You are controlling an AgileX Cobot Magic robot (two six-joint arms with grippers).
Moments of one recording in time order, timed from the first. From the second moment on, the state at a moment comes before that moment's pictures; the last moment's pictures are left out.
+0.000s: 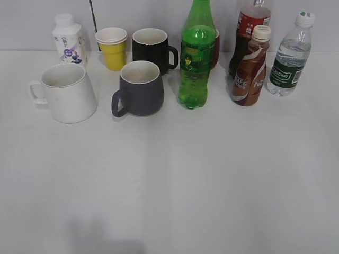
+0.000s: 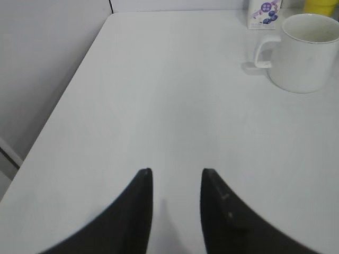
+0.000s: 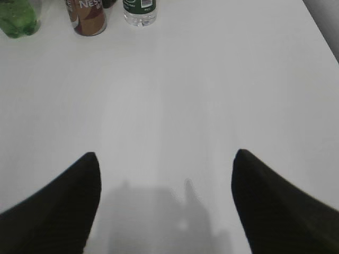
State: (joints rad) left arm -0.06 -0.01 -0.52 0.24 1.06 -0.16; right arm 0.14 -0.01 -0.50 -0.09 1.04 0.05
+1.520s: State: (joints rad) left arm -0.06 1.15 -0.43 0.26 -0.49 -0.16; right arm 0.14 -0.01 -0.50 -0.07 1.04 0.05
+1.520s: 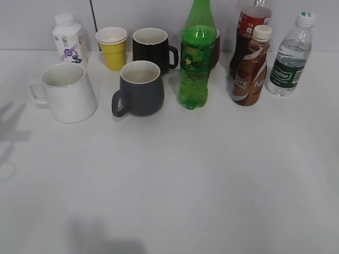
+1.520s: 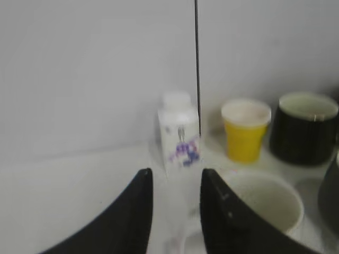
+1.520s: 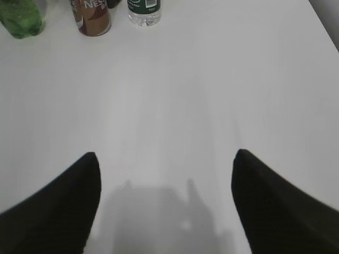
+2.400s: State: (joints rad) left arm -0.06 1.90 -0.38 0.12 -1.20 -0.07; right arm 0.14 -0.01 -0.50 -0.05 1.04 0.05
